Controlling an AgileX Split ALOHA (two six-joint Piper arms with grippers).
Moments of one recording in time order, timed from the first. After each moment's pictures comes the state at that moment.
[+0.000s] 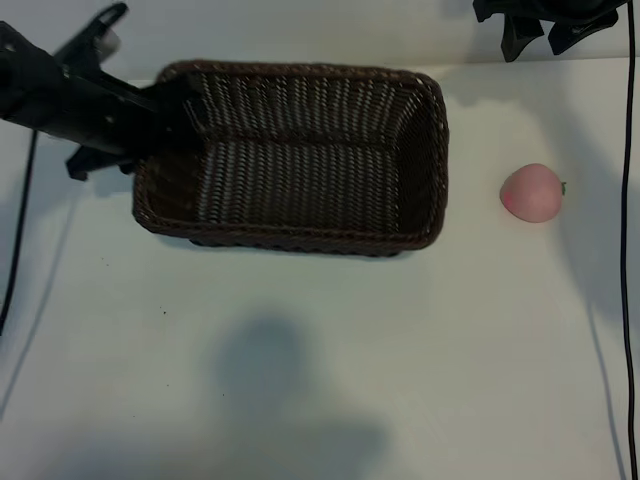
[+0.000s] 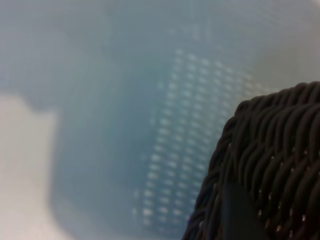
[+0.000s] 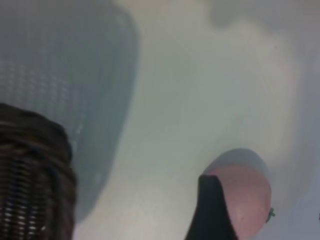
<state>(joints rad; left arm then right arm) -0.11 1.87 -1.20 -0.65 0.50 0.01 0.27 2.07 -2.01 0.08 1.22 0.01</state>
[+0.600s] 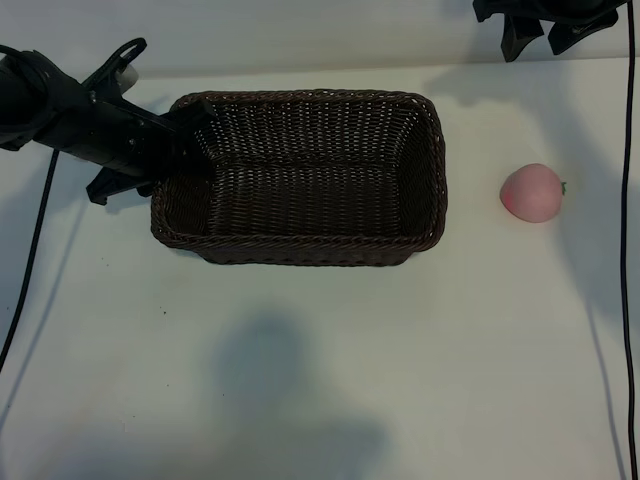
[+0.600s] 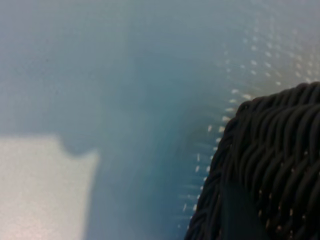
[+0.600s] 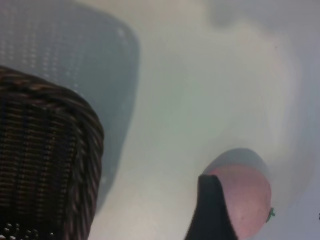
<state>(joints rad) -0.11 1.96 -1.20 -0.68 0.46 0.00 0.27 2.07 -2.01 0.08 1.22 0.01</state>
